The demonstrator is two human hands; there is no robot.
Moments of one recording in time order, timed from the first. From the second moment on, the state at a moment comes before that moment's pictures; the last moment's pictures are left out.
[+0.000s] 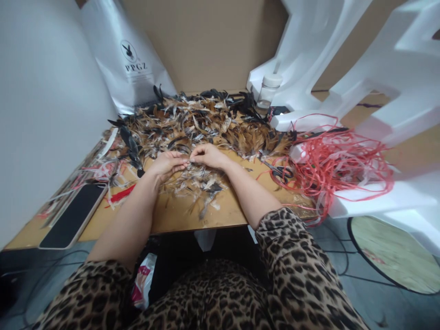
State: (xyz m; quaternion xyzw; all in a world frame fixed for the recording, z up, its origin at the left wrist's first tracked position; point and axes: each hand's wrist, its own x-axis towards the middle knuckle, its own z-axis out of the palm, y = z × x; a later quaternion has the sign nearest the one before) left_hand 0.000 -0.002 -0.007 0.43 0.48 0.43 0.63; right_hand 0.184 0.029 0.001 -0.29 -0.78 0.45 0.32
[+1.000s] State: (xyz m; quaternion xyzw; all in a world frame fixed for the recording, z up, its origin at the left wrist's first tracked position) left_hand -0.006 -0.002 -0.008 0.46 0.46 0.40 0.64; right_hand 0.165 0.006 0.011 -0.35 -0.72 0.48 0.35
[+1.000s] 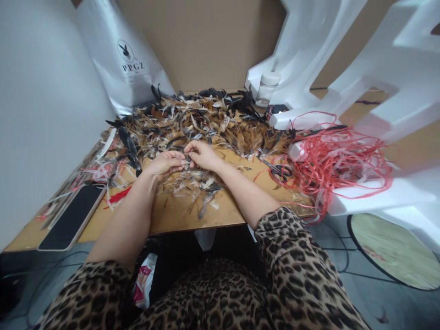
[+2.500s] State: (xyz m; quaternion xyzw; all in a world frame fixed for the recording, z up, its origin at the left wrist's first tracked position) left_hand 0.007 0.002 -0.017 0.71 0.53 0.44 0.17; right_hand 0.164 0.018 -0.007 -0.44 -0.69 0.44 0.36
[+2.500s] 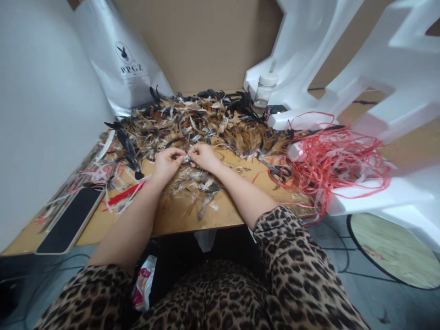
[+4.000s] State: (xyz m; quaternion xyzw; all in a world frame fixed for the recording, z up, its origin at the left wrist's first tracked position) left_hand 0.008 -0.001 -0.008 0.61 0.51 0.49 0.35; right_hand 0.178 0.021 0.006 -0.46 -0.78 0.17 0.39
